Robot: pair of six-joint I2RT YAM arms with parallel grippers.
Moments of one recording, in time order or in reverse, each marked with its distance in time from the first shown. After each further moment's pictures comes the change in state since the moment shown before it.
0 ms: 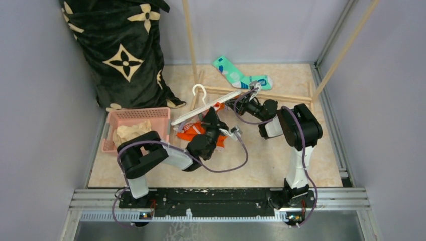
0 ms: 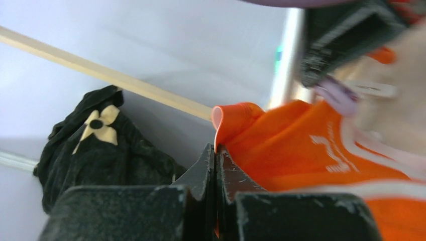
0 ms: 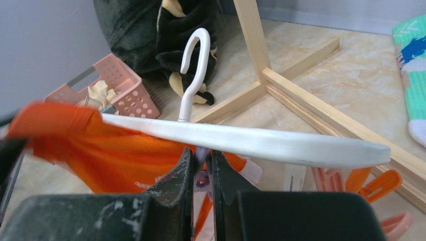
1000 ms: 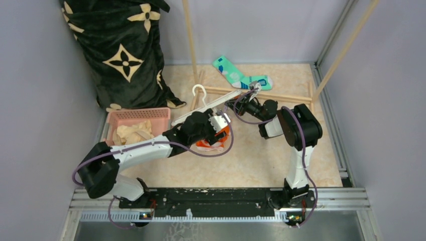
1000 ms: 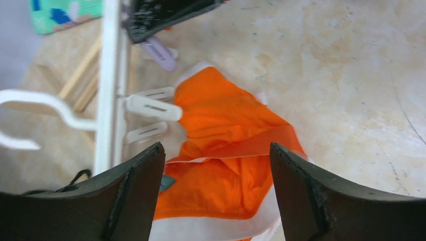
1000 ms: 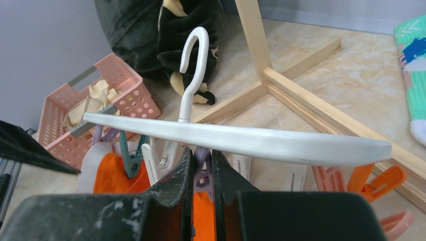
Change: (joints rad) left arm 0.131 -0.440 0.093 -1.223 0.585 -0.977; right arm 0.000 0.000 0.000 0.001 -0.005 0.001
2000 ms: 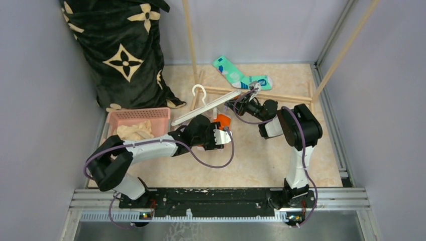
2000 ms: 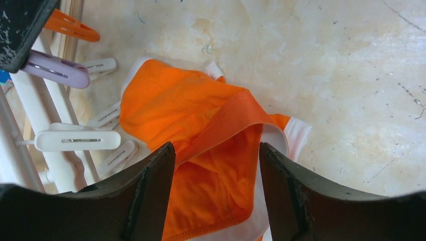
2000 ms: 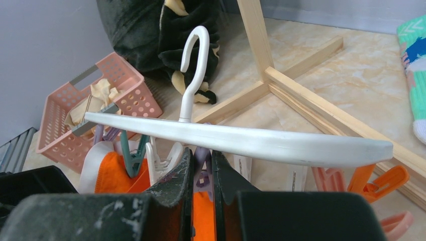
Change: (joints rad) left arm 0.035 0.135 -0.013 -0.060 0.241 0.336; right arm 0.000 0.000 0.000 0.000 -0.007 0.002
